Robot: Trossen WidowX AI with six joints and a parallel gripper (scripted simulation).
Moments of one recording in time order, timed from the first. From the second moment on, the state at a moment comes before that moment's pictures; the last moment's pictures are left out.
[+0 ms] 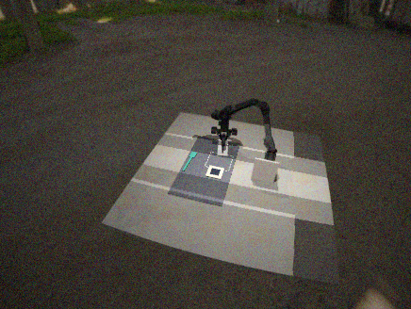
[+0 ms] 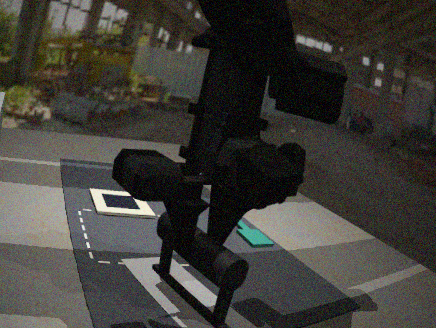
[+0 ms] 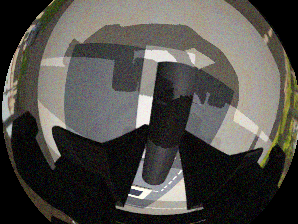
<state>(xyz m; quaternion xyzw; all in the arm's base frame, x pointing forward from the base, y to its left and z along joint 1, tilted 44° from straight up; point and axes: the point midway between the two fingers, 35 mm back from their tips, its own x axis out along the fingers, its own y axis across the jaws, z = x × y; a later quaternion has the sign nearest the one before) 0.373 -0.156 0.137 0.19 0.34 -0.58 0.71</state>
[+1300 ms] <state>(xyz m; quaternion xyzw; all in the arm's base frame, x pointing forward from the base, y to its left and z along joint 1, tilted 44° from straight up) 0.367 -0.146 0.144 0.12 0.41 -0.55 0.72</state>
